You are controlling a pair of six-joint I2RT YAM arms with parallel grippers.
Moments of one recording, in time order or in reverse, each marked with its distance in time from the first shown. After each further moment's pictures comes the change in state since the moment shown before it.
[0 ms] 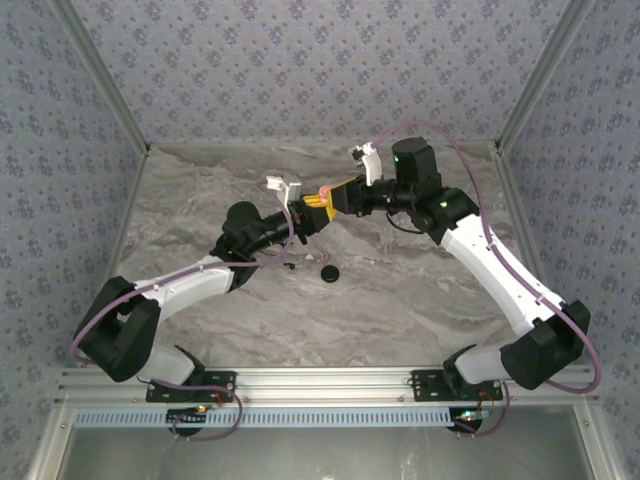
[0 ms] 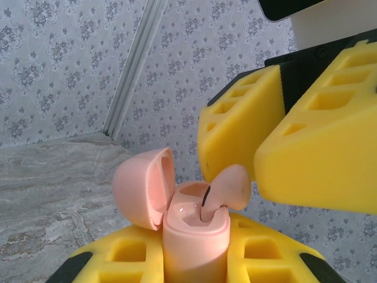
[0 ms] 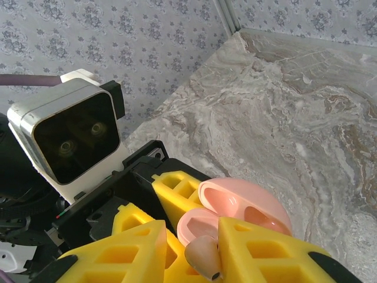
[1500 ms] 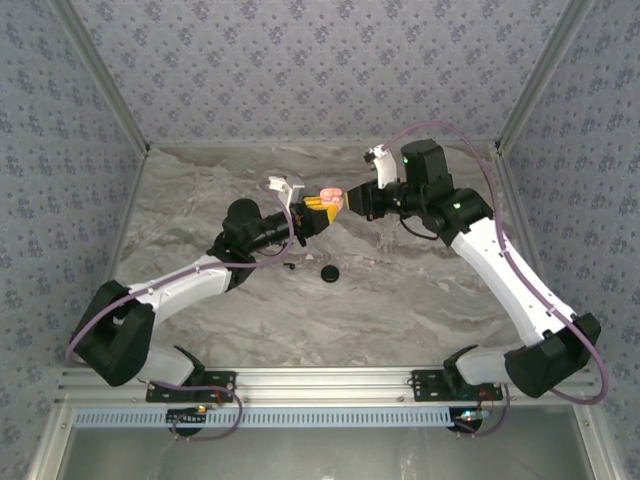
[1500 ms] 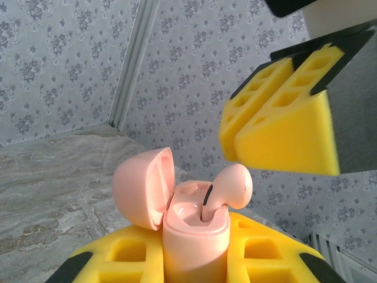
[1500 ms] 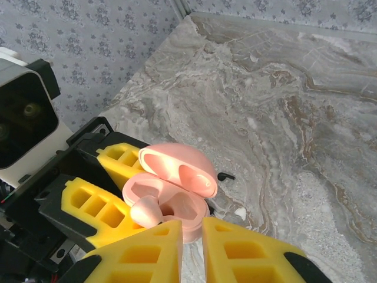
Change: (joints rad) left arm 0.000 -0.029 0.019 -0.108 0.019 0.090; right arm -0.027 -0.039 0.030 -0.180 0.131 -0.037
